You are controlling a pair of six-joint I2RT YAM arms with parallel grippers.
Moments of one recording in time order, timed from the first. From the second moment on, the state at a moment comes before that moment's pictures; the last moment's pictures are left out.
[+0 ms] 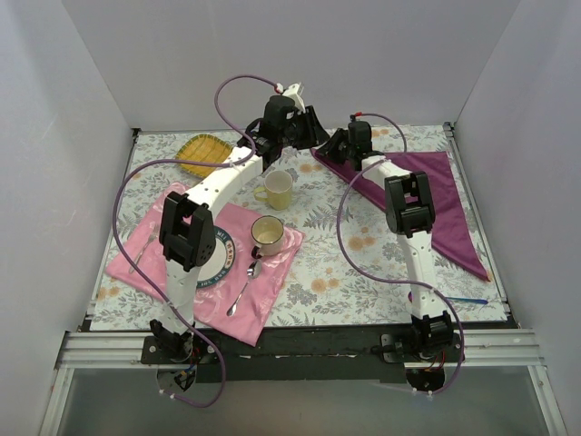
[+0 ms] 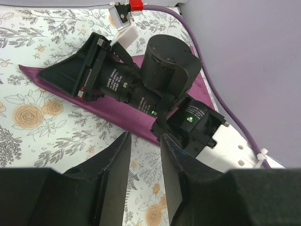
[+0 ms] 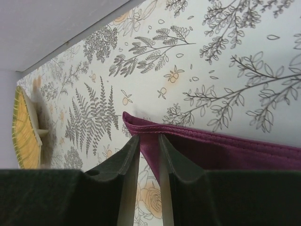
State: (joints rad) left arm -0.56 2.11 1.98 -0.20 0.20 -0.60; right arm 0.26 2.57 2.00 0.09 -0.30 0.77
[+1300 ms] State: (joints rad) left arm -0.82 1.53 1.32 -0.26 0.30 -0.71; right arm -0.36 1.17 0.66 -0.51 0.43 0.47
